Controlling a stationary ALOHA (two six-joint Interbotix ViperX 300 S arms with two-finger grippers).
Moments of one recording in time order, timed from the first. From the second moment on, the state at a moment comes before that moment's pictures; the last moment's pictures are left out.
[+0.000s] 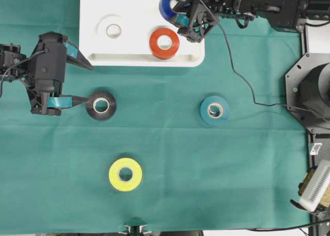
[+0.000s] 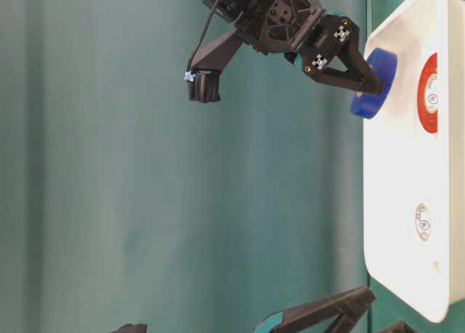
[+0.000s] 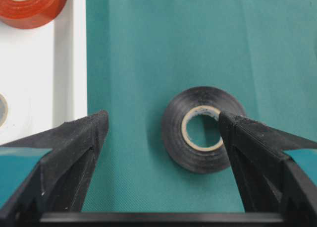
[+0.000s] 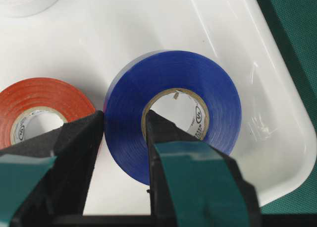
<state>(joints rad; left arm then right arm) -0.01 -0.28 0.92 -0.03 0.03 0.11 -0.43 -0.01 0.68 -0.30 0.17 0.38</state>
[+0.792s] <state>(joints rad) -0.02 -0.28 0.92 -0.03 0.03 0.11 -0.44 -0.01 0.69 -0.30 0.17 0.38</state>
